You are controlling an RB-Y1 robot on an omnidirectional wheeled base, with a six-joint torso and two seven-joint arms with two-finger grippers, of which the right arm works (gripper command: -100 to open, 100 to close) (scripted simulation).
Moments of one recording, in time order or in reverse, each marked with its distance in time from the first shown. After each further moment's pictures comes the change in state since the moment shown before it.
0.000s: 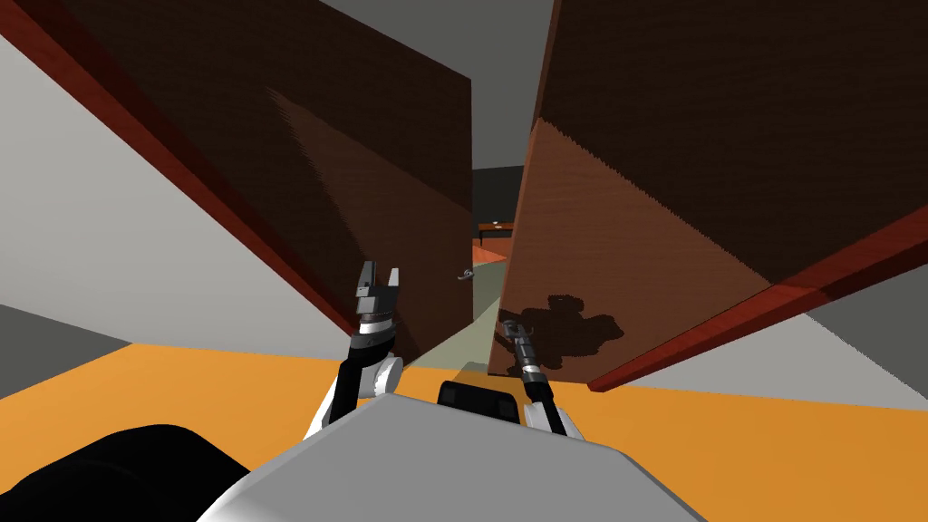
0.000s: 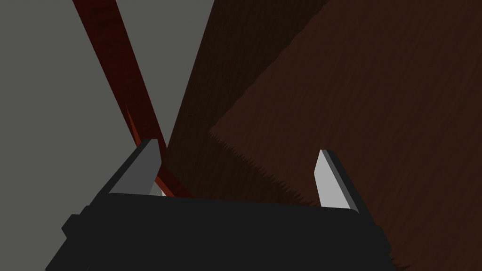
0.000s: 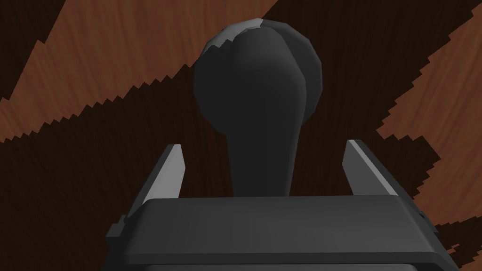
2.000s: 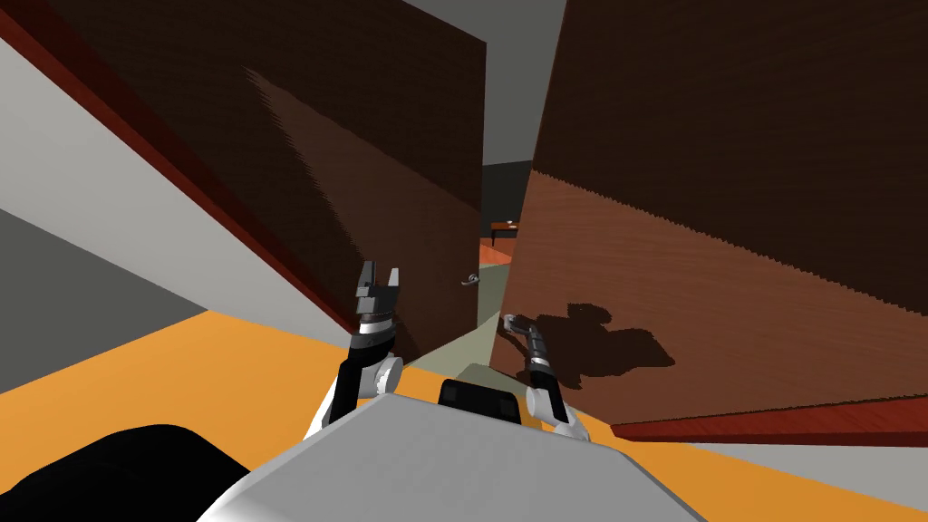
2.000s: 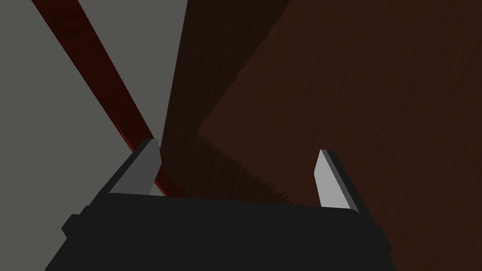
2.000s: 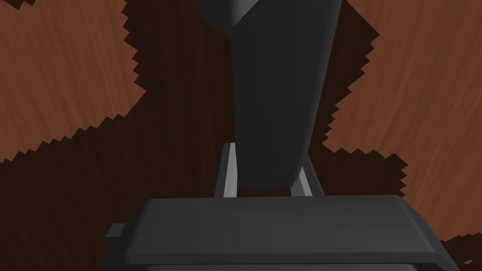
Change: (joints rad) arm -0.142 -0.001 -0.124 0.176 -0.213 -0.072 0.165
